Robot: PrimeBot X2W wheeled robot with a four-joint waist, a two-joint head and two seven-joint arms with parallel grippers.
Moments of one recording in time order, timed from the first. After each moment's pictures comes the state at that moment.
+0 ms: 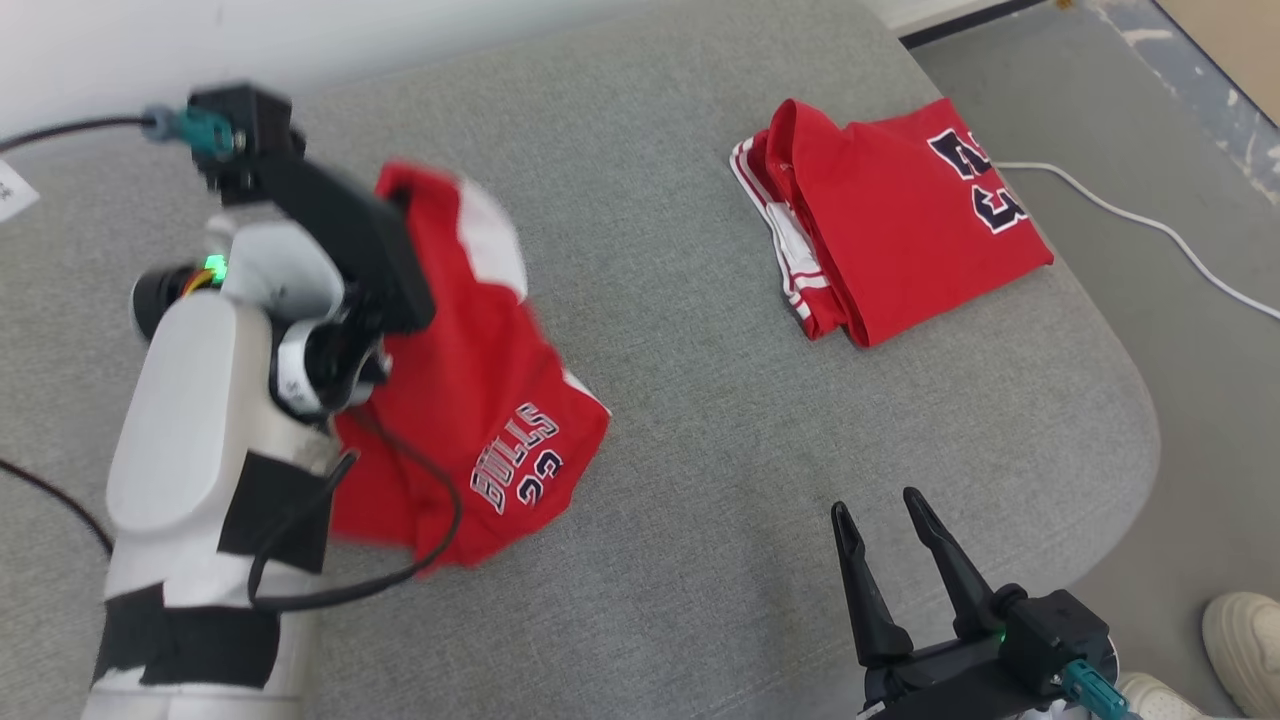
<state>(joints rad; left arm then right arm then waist) -0.90 0.08 -0.07 0.55 -0.43 -0.04 0.61 -0.08 -0.05 0.22 0.19 0.23 0.13 -0.26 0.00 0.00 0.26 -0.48</state>
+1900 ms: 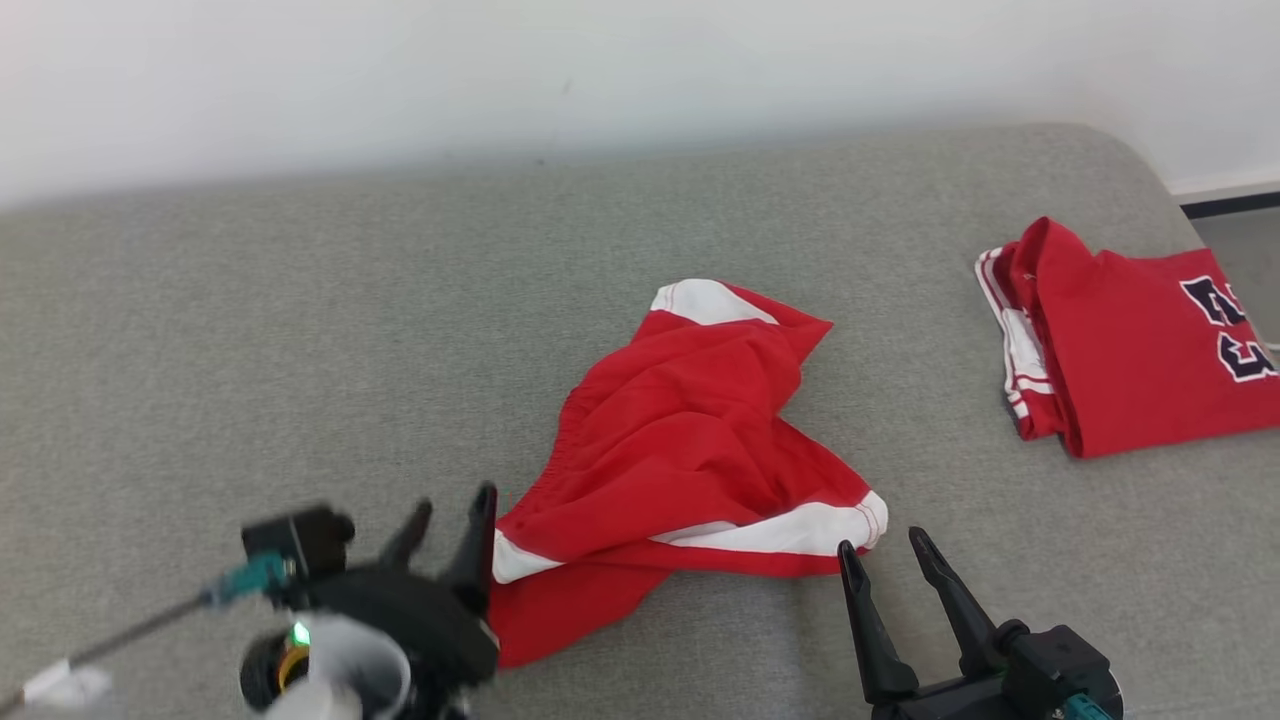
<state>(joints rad) -0.27 0.32 -0.52 0.09 -0.98 0.28 0.03 -0.02 -0.05 0.21 0.19 0.22 0.13 -0.26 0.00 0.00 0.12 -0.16</state>
